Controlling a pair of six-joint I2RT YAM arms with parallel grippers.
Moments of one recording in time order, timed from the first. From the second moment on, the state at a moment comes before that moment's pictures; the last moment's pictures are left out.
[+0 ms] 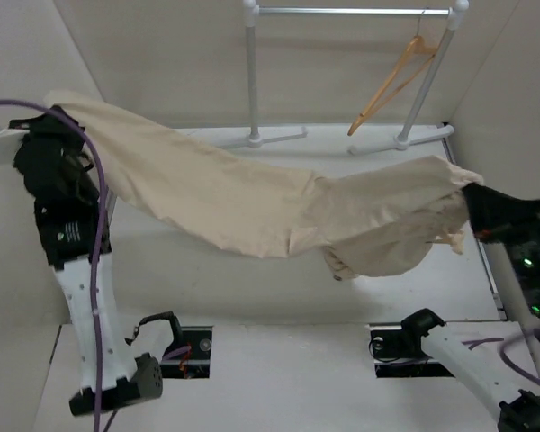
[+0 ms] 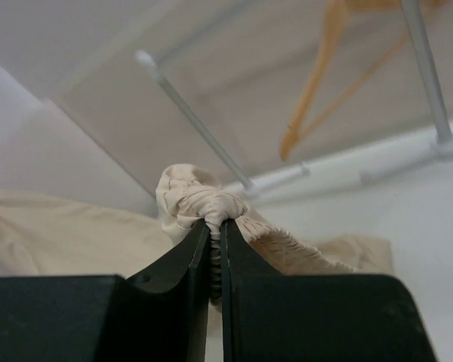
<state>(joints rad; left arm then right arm) 0.22 1.03 1.46 -0.32 -0.36 -0.83 0.44 0.57 1.41 -0.70 0.28 0.53</state>
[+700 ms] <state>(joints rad) 0.37 1.17 1.14 -0.49 -0.29 -0.92 0.32 0.71 1.03 -0.53 0.30 0.55</state>
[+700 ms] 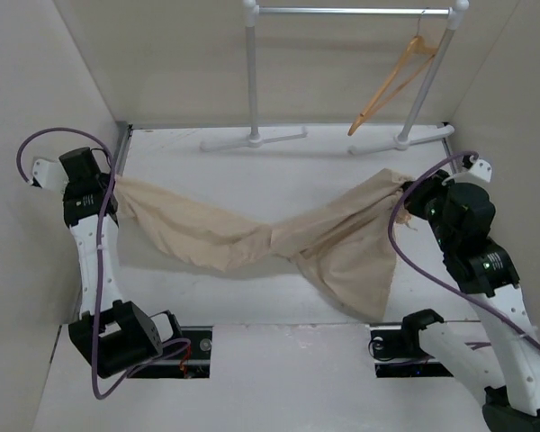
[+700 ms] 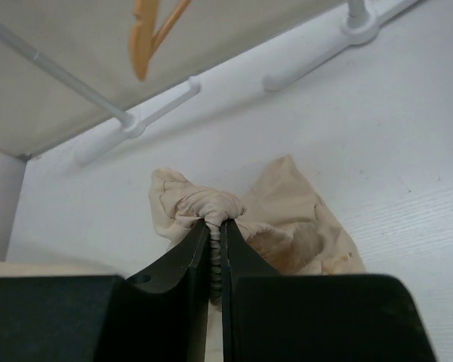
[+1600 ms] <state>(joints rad) 0.26 1.01 1.60 -0.87 -0.48 -0.84 0.18 0.56 1.31 -0.45 0.26 0.53</state>
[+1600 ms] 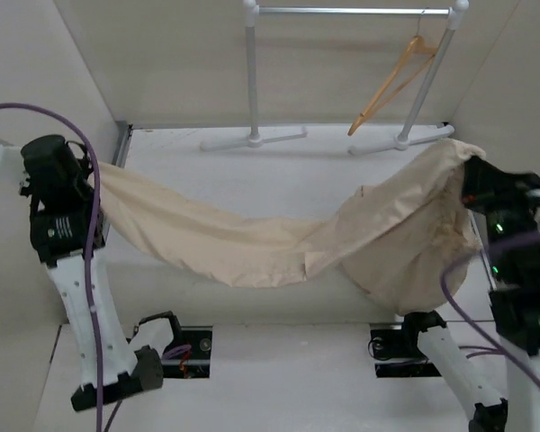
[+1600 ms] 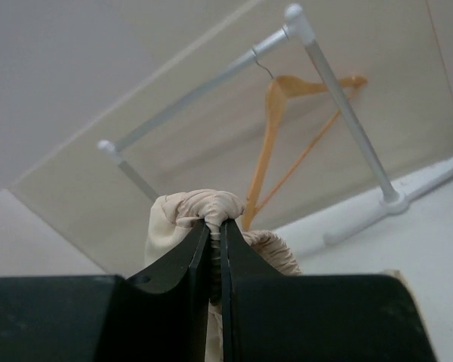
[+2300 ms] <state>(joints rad) 0.27 1.83 1.46 -0.67 -0.16 -0.81 -0.05 1.32 1.19 -0.23 0.07 0.66</state>
